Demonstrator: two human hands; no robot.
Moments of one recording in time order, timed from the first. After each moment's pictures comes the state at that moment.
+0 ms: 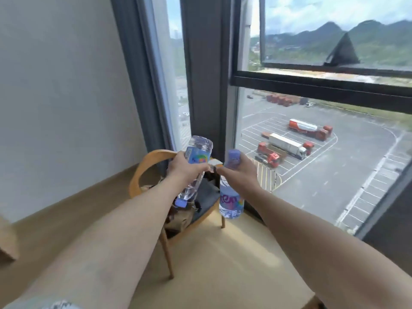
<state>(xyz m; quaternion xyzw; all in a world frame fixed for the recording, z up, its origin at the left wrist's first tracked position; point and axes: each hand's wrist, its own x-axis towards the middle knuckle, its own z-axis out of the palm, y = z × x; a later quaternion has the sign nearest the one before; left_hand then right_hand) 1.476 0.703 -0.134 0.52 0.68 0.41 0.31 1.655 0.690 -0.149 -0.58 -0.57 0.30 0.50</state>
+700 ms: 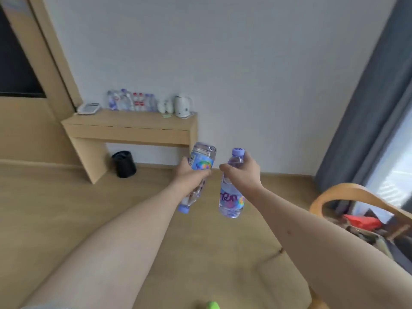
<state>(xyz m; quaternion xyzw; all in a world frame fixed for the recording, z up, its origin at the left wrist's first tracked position) 0.936 0.475 -0.162 0.14 0.81 0.56 0.14 1.051 0.610 -0.146 -0.28 -0.74 0.53 0.29</state>
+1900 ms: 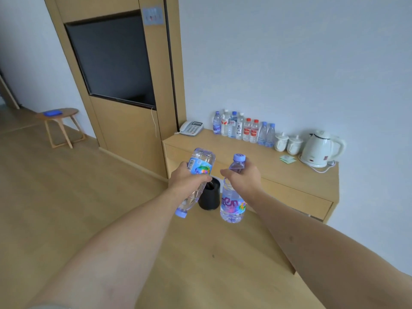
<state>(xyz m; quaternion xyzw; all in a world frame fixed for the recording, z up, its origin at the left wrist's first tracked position) 0.247 0.250 -0.132 -0.05 0.83 0.55 0.03 0.281 0.431 -0.129 -0.11 -0.79 0.58 0.16</state>
